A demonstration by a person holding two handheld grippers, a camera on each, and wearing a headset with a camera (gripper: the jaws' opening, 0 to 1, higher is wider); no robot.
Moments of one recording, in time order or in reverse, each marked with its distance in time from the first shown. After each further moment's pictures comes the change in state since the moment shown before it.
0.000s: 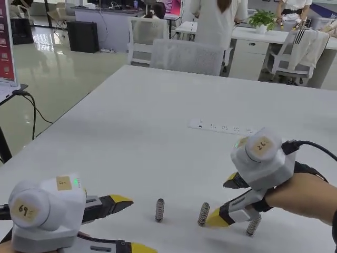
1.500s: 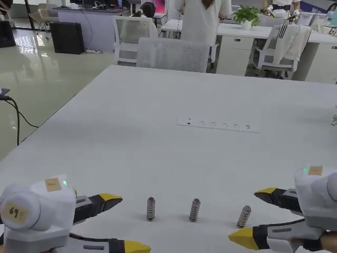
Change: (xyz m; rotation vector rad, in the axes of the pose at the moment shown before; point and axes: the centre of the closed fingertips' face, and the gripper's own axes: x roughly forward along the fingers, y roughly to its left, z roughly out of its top) left arm 0.007 0.009 -0.003 -0.020 -0.004 0.012; right arm -0.044 0.008 -0.058 0.210 -0.303 -0.098
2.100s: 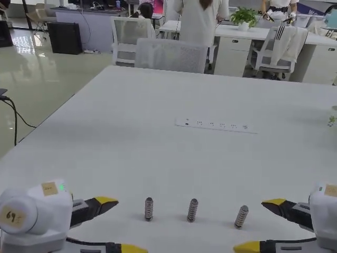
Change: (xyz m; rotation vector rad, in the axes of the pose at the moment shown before) left arm 0.000 0.000 -0.007 -0.018 0.002 0.007; right arm -0.011 0.005 -0.013 0.017 -0.057 -0.036
